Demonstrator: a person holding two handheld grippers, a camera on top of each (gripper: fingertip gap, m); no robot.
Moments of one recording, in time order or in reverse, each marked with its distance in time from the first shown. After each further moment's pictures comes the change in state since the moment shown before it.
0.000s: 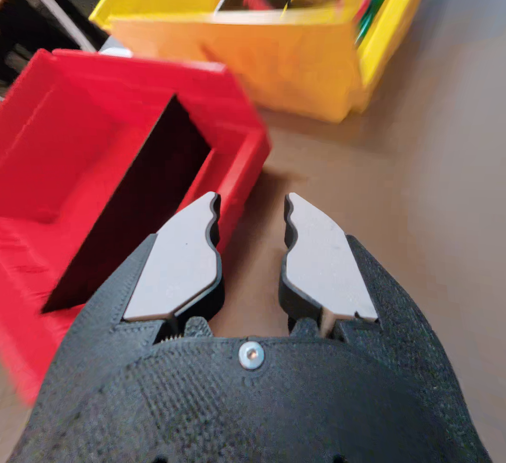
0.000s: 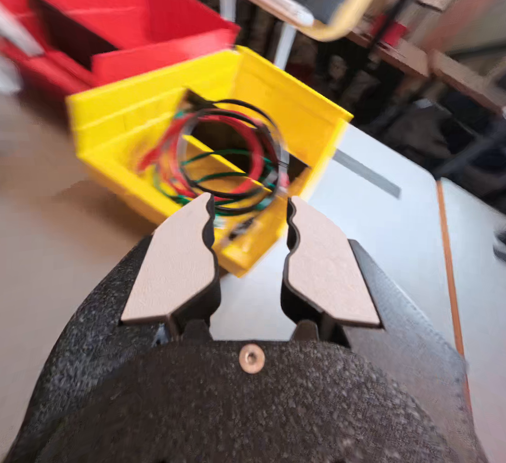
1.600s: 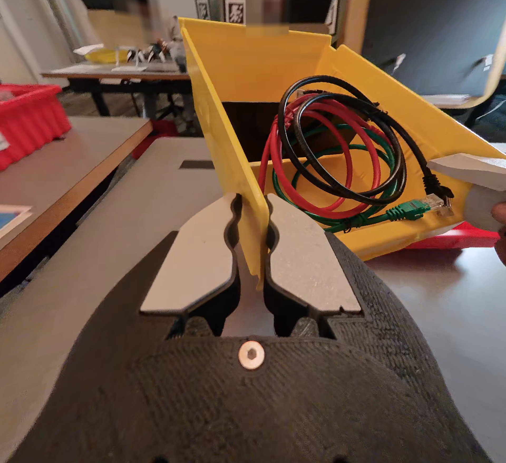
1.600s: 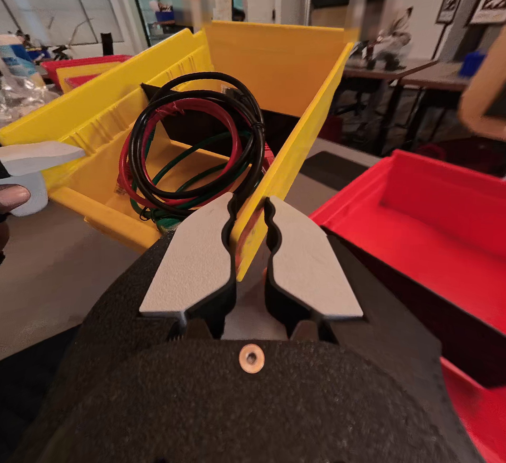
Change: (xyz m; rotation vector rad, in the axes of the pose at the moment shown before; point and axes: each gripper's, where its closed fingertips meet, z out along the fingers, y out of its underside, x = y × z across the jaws) left arm -0.125 0.121 -0.299 0.313 -0.893 -0.673; right arm -0.330 -0.230 0.149 0.294 -0.427 0.242
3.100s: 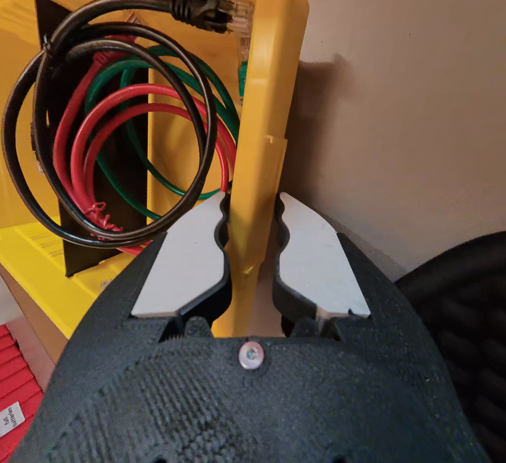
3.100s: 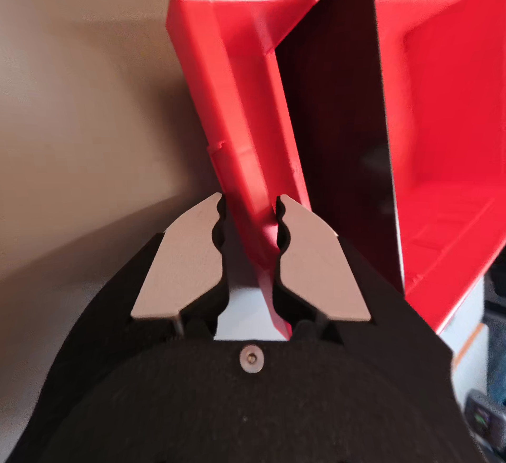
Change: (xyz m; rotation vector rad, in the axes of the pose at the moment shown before) left arm 0.103 0.162 0.074 -0.657 0.569 1.074; right arm 0.171 0.173 -0.196 -0.836 -0.014 -0.677
